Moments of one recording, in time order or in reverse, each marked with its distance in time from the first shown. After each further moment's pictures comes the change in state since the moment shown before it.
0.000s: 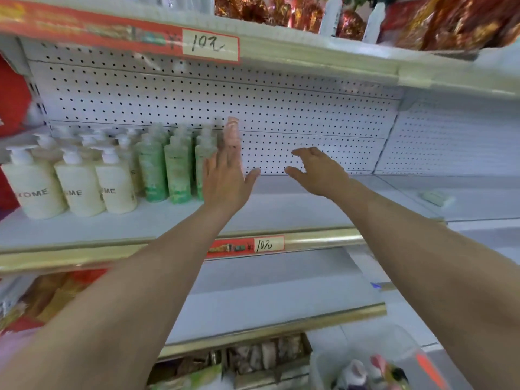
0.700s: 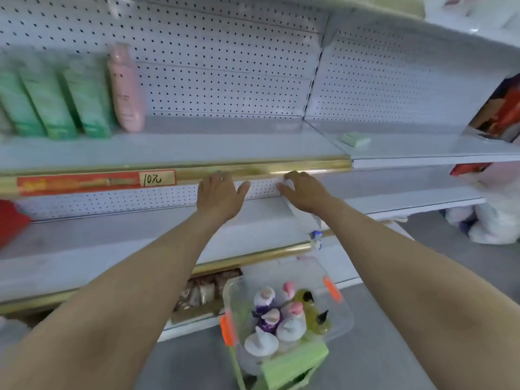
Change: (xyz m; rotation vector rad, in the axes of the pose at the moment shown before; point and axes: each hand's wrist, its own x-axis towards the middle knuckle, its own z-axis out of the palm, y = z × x) left_hand -0.148 0.228 0.113 -0.123 -0.488 -0.139; right_hand -0.189 0.231 0.038 0.137 -0.251 0.264
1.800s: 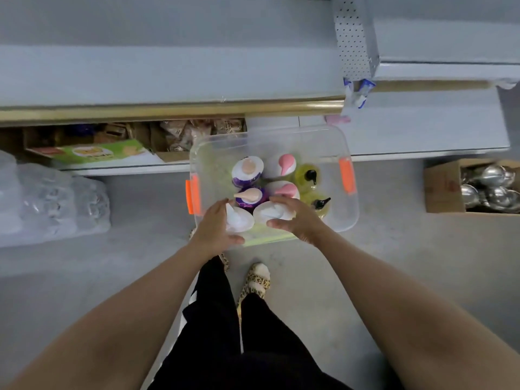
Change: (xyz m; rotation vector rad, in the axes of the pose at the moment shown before) left_hand -0.194 -0.043 0.343 -0.359 -0.678 -0.427; right_hand -0.106 0.236 0.299 0.538 -0.729 0.190
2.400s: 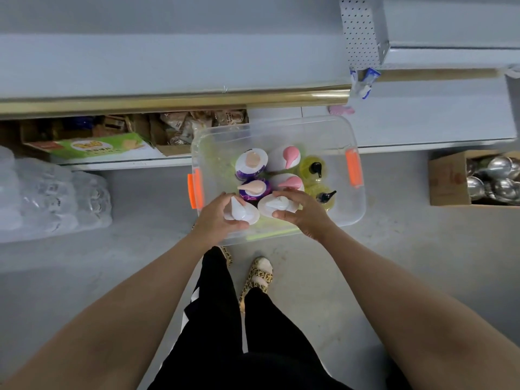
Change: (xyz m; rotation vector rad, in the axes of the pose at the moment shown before) left_hand 0.003 -0.012 -0.006 -0.325 0.047 0.124; right_hand 0.007 0.011 0.010 0.121 0.096 -0.079
